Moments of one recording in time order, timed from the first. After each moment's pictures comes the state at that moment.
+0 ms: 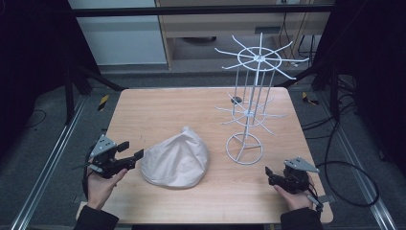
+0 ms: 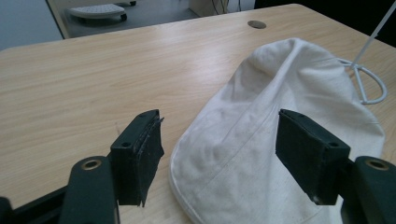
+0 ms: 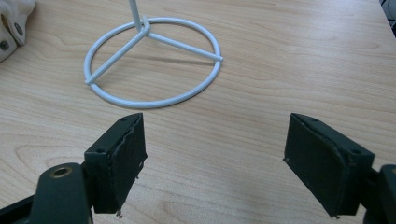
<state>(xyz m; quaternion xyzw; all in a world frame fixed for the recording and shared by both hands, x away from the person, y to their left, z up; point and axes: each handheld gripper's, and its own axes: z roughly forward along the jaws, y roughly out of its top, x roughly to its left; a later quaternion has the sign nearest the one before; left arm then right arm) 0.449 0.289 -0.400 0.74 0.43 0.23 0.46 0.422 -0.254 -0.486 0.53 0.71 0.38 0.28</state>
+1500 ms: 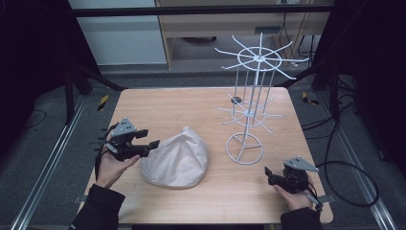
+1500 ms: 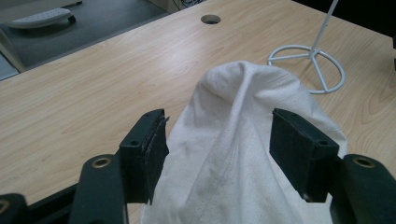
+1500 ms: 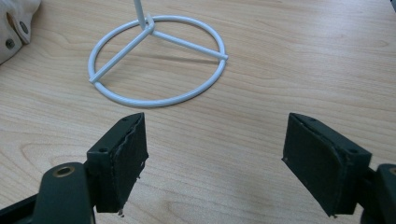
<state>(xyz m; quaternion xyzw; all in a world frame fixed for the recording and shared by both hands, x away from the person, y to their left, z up) 0.489 0.248 -0.371 0.81 0.34 0.19 0.44 0.423 -0.254 -0.486 0.53 0.71 0.38 0.27</state>
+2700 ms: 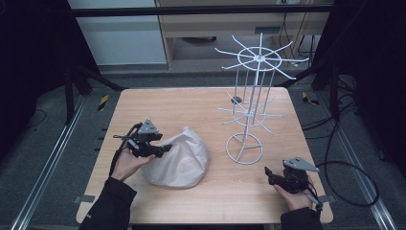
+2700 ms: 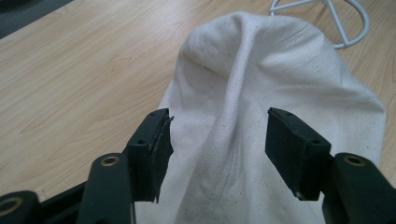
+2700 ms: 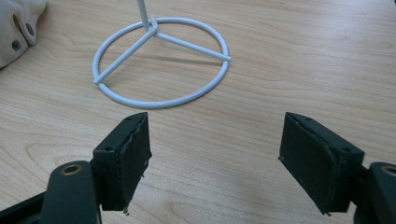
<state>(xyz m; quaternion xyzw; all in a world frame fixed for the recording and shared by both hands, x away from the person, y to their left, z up) 0.517 0.212 -0.402 0.87 0.31 0.17 0.36 0.423 -0.254 -0.486 0.52 0.71 0.39 0.27</state>
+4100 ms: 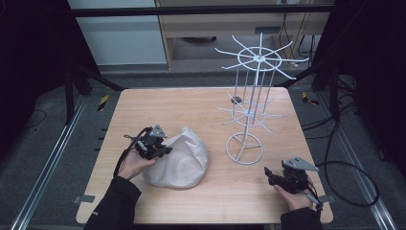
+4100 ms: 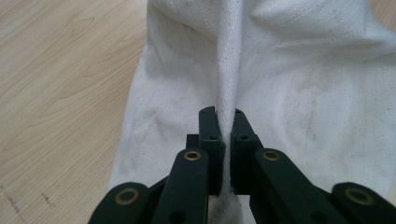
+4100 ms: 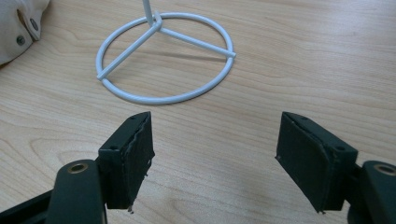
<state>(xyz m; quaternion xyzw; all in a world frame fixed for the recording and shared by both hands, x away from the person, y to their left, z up) 0.525 0.201 -0.422 0.90 0.29 0.12 0.30 0.424 -0.255 -0.487 0.52 0.72 0.38 0.26</state>
